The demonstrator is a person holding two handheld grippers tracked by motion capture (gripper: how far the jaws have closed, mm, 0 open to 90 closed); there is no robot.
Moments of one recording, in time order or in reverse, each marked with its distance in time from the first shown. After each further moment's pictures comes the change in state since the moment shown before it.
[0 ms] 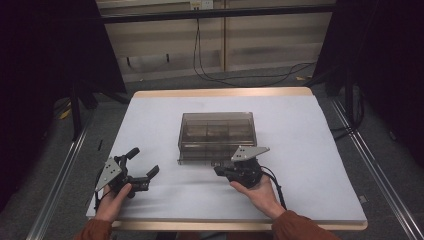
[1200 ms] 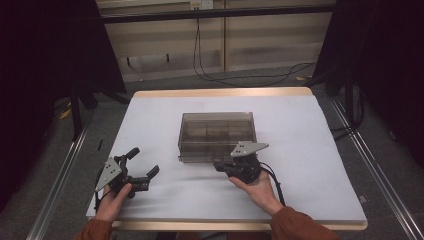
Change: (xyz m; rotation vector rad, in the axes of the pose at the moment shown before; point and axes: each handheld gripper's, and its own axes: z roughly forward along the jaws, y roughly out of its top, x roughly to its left) left arm 0.000 0.000 0.000 0.000 0.003 0.000; right arm -0.007 0.006 0.004 -0.013 -0.019 0.007
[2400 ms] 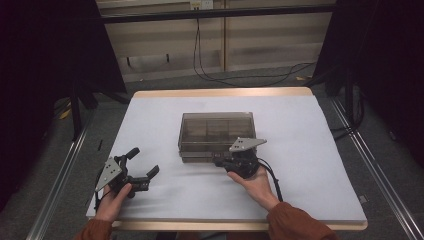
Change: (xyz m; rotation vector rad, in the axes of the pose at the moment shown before) left arm 0.000 0.000 0.000 -0.002 -0.004 -0.006; right arm -0.012 0.003 0.011 -0.009 -0.020 0.020
